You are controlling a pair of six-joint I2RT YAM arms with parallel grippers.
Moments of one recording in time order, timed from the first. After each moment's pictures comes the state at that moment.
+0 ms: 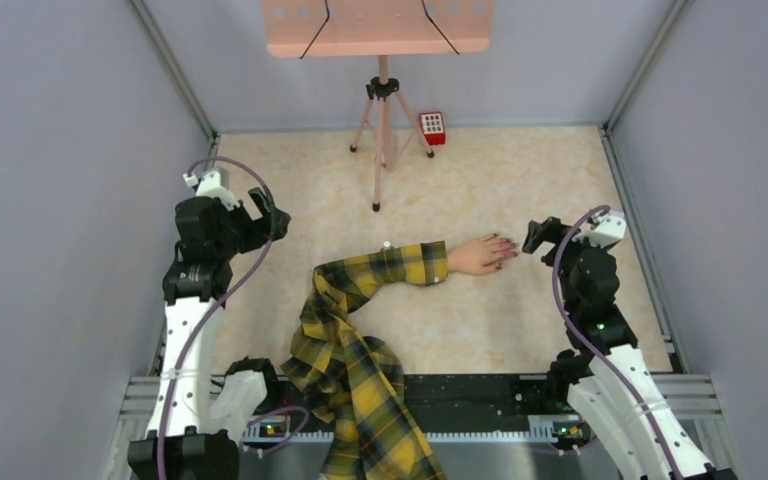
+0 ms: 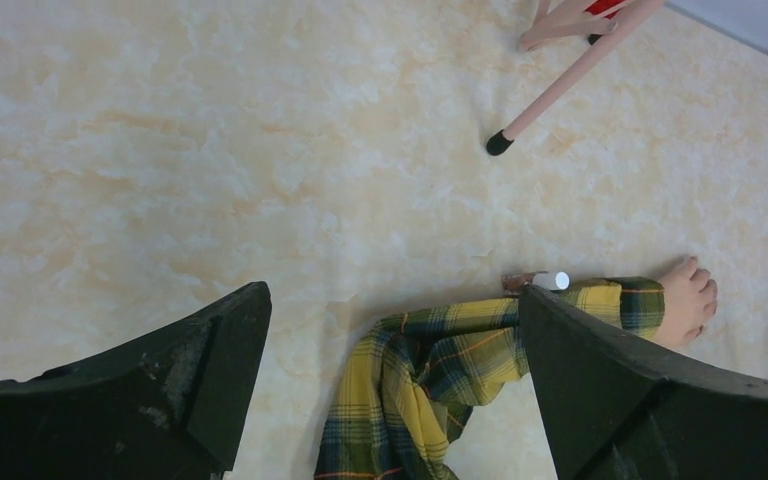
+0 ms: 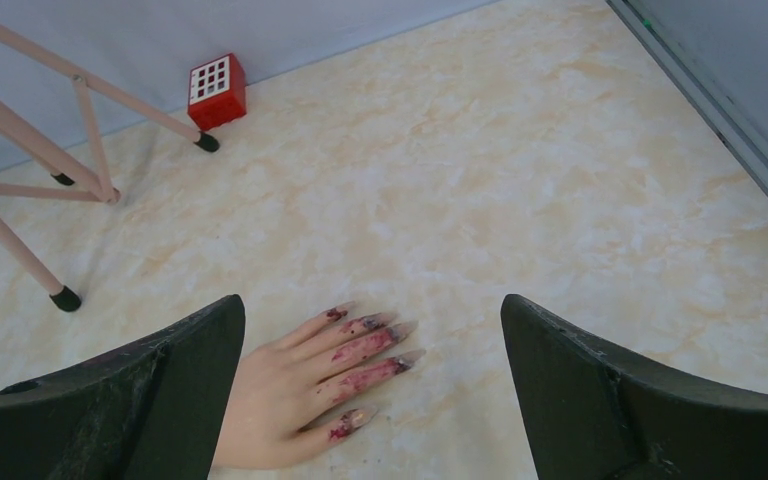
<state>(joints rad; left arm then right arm) 0.11 0.86 0.89 -0.49 0.25 -0.36 0.21 0.54 0.39 0.03 0.31 0.31</state>
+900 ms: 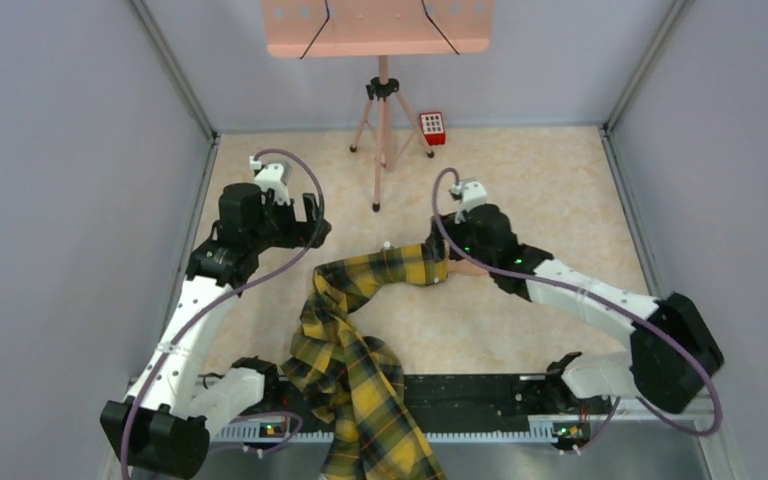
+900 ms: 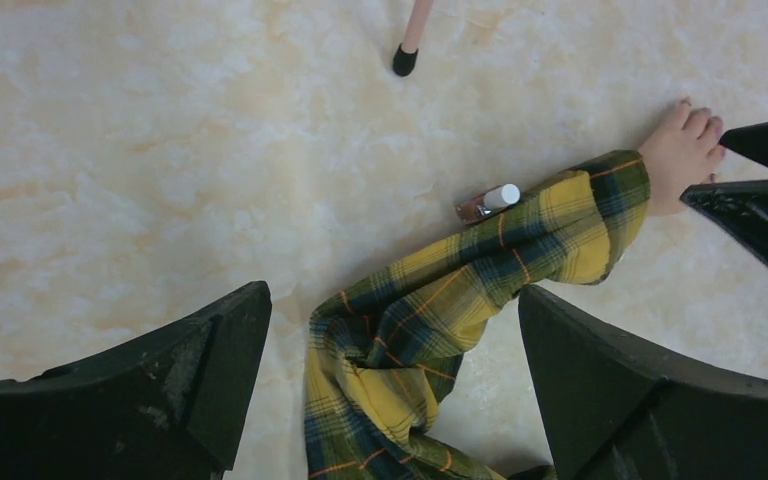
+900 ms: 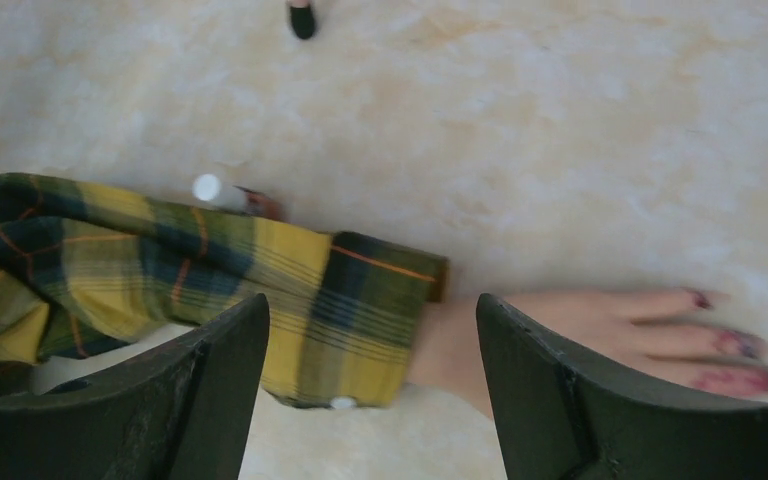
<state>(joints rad) -0.20 0.99 0.97 -0.51 0.23 -0.20 0.62 1.21 0.71 0.04 0.11 0.26</state>
